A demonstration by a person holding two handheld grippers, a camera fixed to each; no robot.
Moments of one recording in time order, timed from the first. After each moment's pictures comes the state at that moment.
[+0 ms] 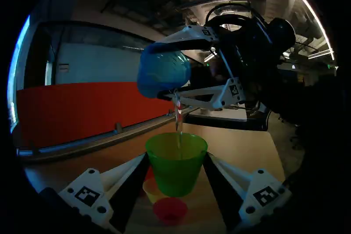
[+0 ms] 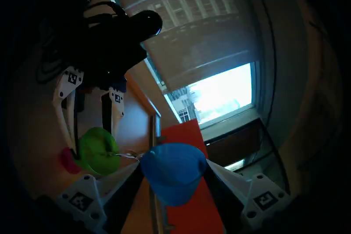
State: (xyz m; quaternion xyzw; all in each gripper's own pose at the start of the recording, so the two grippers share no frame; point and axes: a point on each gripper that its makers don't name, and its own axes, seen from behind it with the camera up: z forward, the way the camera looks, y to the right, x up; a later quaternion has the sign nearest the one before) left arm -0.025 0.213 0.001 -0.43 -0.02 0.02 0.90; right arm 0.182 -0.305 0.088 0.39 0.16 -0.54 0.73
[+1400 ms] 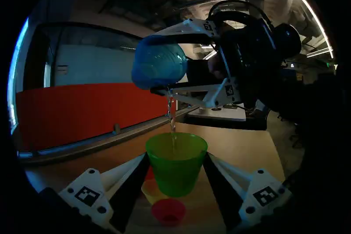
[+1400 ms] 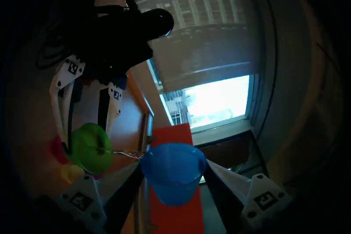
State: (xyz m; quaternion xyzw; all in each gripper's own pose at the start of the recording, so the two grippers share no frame) left arm -0.023 0.220 -0.001 -0.43 -0.02 0.02 0.90; right arm 0.198 -0.310 0.089 0.36 0.20 -0.58 0.70
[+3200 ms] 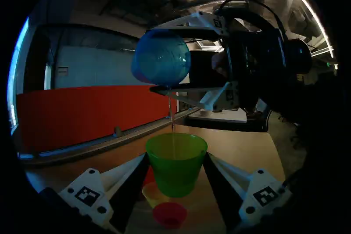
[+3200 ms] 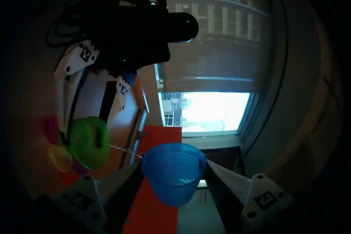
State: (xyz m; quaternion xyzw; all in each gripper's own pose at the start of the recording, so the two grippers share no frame) left arm -0.015 0.221 0.001 -0.43 -0.01 0.02 0.90; right arm 0.211 -0.317 0.080 0.32 0.25 -0.65 0.64
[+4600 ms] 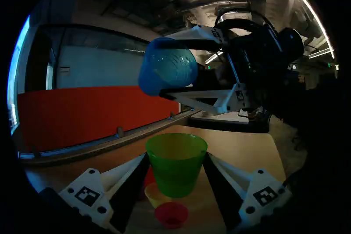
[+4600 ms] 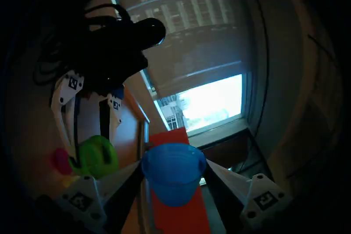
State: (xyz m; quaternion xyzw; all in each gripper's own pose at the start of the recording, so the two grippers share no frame) left arm -0.013 0.215 0.005 -0.42 -0.01 0.02 0.91; right arm 0.196 -0.310 0.072 0.37 0.21 -0.52 0.74
